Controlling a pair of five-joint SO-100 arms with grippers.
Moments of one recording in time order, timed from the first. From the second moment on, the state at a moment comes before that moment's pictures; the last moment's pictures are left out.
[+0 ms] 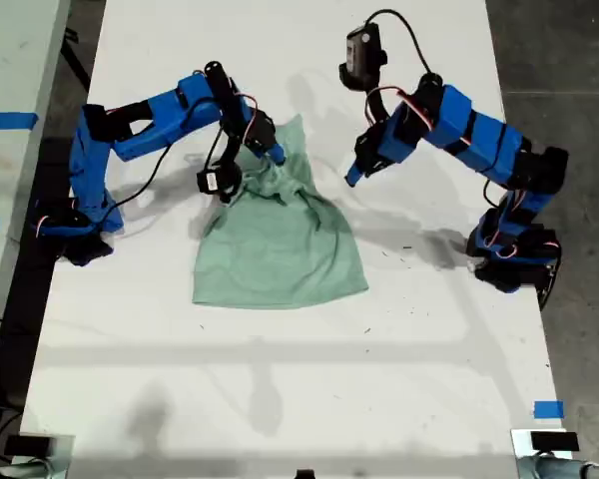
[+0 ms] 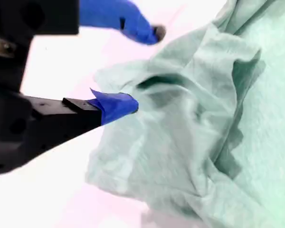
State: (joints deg) arm 0 -39.6 56.4 54.8 81.7 47.2; arm 1 23.5 86.7 61.1 94.6 -55.3
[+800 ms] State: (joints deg) arm 0 -19.6 77.4 61.3 86.4 25.9; arm 1 12.2 96.2 79.1 92.5 -47.9
